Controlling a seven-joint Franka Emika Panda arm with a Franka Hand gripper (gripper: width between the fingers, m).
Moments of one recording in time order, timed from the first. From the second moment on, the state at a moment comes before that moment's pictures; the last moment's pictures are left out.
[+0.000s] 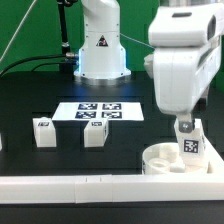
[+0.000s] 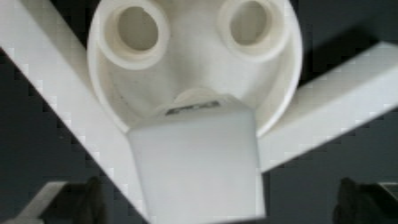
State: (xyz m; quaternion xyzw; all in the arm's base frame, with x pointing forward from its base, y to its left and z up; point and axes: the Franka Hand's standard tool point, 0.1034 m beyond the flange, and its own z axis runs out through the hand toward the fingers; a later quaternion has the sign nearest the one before) arm 0.625 0.108 0.087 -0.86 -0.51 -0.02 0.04
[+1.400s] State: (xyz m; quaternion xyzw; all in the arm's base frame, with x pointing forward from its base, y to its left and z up) arm 0.636 0.102 0.073 -0.98 -0.16 -0.03 0.09
